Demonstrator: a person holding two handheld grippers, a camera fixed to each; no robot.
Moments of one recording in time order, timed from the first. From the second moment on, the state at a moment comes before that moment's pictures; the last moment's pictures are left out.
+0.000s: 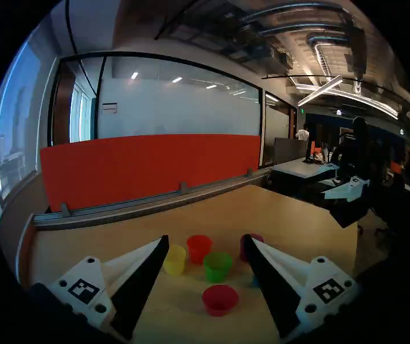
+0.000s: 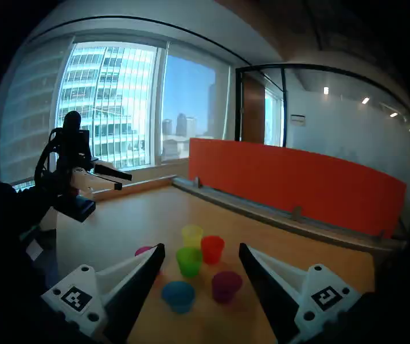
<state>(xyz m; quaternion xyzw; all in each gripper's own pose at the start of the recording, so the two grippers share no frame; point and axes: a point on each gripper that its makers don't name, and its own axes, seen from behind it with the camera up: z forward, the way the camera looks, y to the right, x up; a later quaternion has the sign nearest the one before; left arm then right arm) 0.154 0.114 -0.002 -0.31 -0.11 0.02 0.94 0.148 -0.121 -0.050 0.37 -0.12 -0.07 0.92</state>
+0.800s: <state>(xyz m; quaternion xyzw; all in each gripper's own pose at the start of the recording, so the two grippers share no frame) 0.109 0.121 0.000 -0.33 -0.14 0.04 0.93 0.105 -0.126 -0.051 0.38 -0.17 -0.09 0.90</state>
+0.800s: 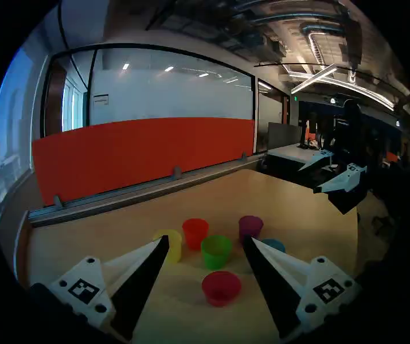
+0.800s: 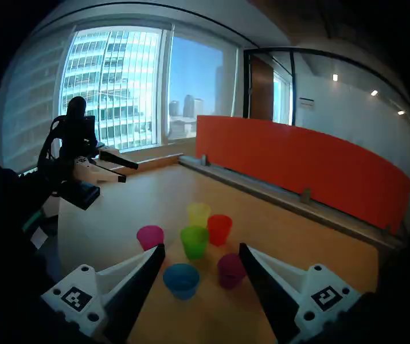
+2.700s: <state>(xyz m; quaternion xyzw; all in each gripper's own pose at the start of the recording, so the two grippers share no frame) 0.016 0.153 -0.008 -0.37 -0.20 0.07 0.90 -0.024 -0.142 -0.068 0.42 -0.26 -0.14 0.86</state>
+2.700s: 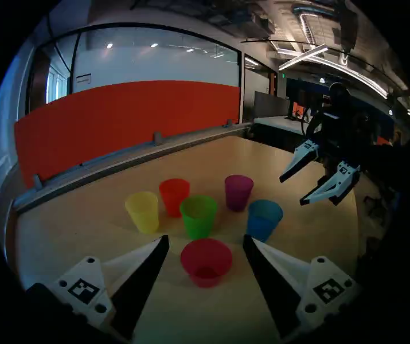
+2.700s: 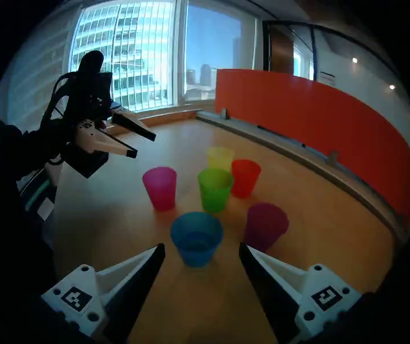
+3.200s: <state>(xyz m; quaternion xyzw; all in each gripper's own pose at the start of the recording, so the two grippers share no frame) 0.013 0.154 0.002 -0.37 -0.21 0.07 0.90 -0.058 -0.158 -0.059 0.42 -0.28 -0.14 0.85</state>
